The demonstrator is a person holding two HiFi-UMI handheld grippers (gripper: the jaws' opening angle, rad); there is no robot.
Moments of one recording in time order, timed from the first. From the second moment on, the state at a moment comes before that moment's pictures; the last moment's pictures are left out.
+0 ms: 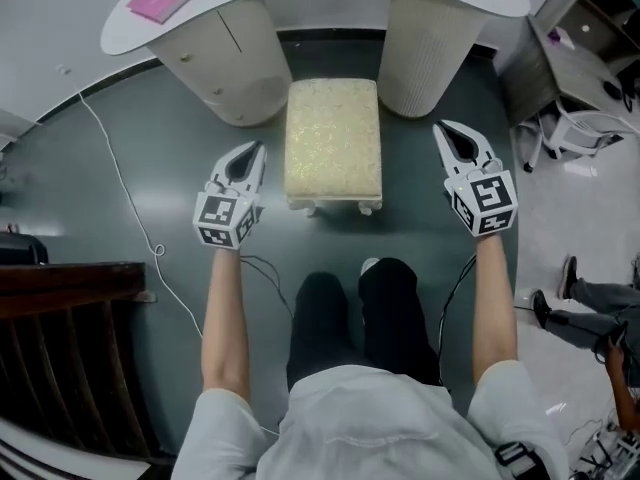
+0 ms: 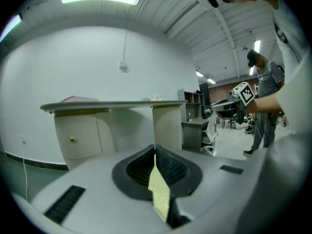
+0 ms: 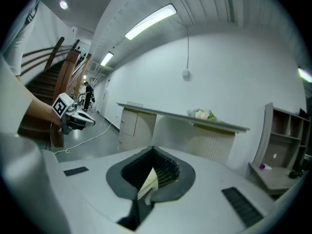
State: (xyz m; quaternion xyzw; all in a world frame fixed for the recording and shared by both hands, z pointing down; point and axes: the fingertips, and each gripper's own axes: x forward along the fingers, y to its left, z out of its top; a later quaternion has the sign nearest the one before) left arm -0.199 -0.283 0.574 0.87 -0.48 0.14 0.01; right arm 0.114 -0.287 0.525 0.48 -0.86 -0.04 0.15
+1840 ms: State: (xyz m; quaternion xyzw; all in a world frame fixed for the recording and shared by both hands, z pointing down) left arm -0.144 -0.028 0.060 0.88 -0.44 0.11 -0.14; right arm 0.005 -0.032 0.041 0.44 -0.88 -0.14 0.14
